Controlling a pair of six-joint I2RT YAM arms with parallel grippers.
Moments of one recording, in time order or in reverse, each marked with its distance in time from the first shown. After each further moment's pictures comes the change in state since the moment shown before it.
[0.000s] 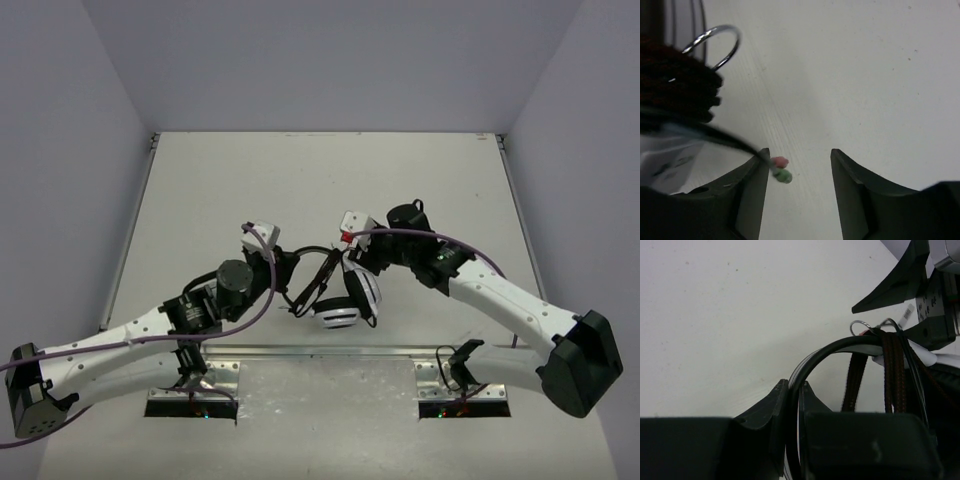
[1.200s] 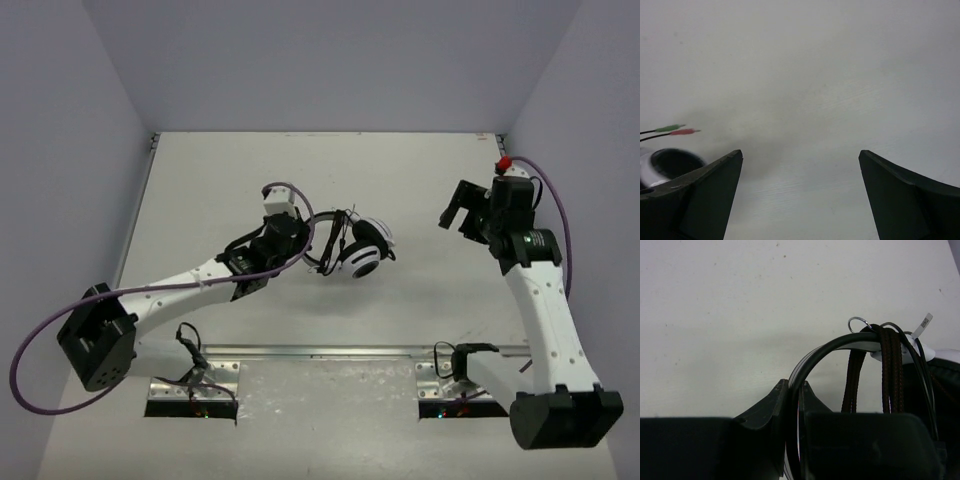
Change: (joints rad) left arm 0.178 0.449 0.204 0.054 -0.054 -0.257; right arm -0.647 -0.084 0.205 -0.465 0.302 0.892
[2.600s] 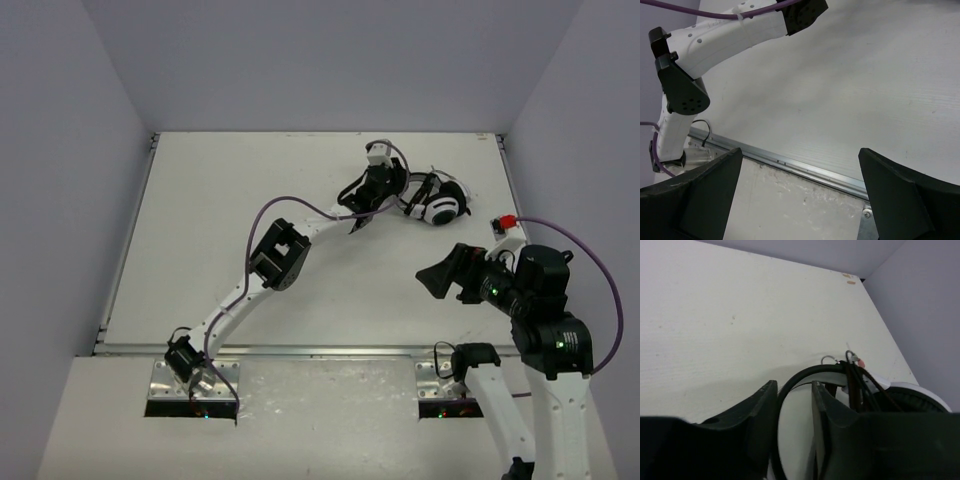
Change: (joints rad) left arm 0.081 1.625 1.651 0.275 0.262 0.018; right arm 0.016 -0.582 -0.033 -0.301 -0.525 0.014
